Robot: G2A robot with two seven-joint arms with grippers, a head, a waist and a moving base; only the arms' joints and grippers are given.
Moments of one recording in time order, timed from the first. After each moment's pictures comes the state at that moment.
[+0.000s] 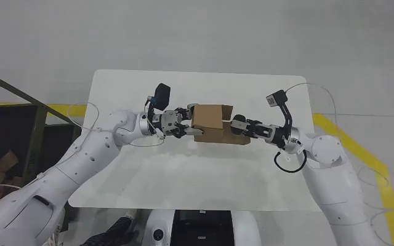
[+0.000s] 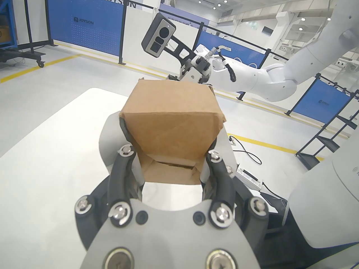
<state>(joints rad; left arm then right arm) 0.81 -0.86 -0.66 -1.39 0.68 -1.01 0.23 -1.22 -1.13 1.33 -1.61 0.31 -0.35 1.05</state>
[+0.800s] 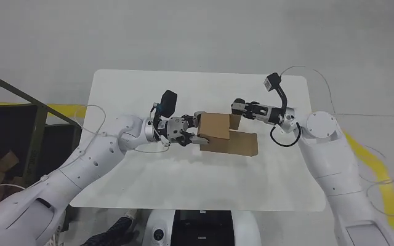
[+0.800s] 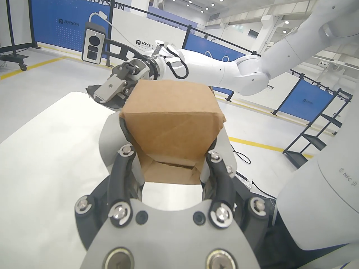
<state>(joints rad) 0.82 -0.86 -0.63 -1.45 0.67 -1.01 0.24 -0.95 -1.15 1.19 -1.30 0.31 -0.29 1.08</state>
